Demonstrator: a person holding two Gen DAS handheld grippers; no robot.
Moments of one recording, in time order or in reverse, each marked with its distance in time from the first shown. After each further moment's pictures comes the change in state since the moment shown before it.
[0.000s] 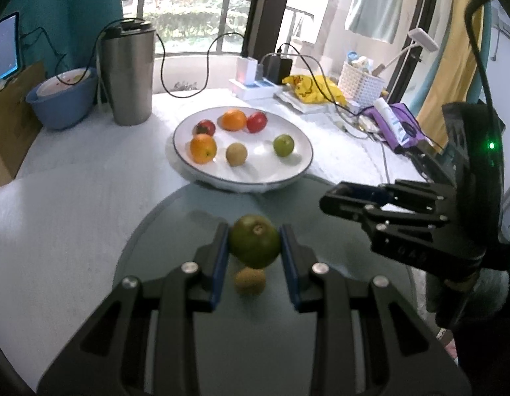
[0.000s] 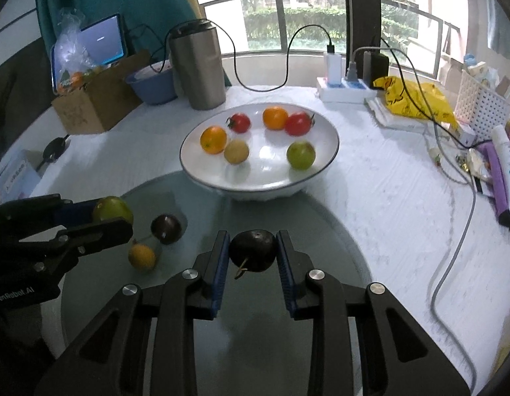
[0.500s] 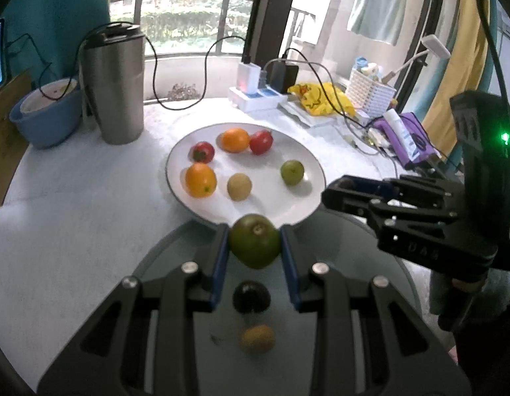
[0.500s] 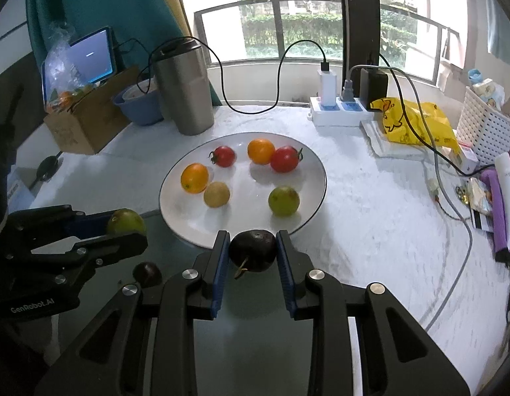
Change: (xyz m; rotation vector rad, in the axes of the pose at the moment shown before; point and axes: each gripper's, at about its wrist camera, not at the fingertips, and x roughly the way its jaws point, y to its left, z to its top) left arm 0.032 0.006 0.037 0.001 0.001 -0.003; right arm 0.014 -0.019 0.038 0.002 -0.024 0.002
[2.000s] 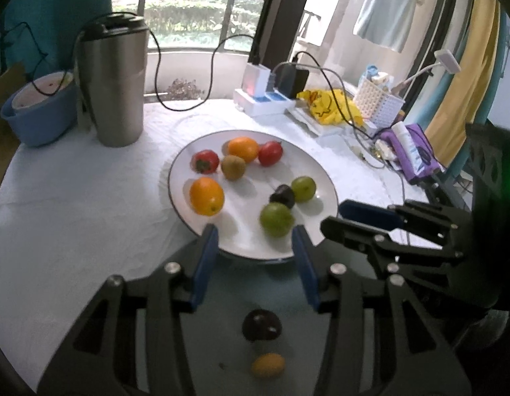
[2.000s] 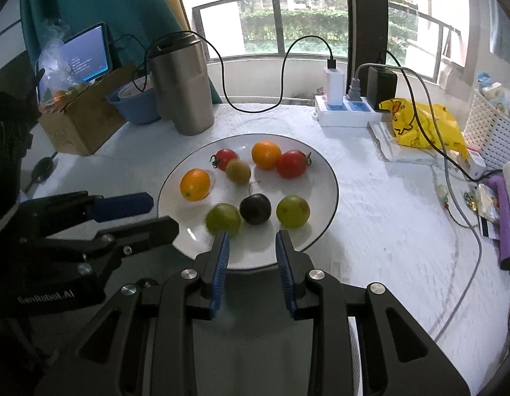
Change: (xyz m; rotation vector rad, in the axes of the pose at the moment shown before) left arm 0.010 0.018 0.016 -0.052 0.007 -0.025; right arm 0.011 0.012 0.006 -0.002 0.026 -0.012
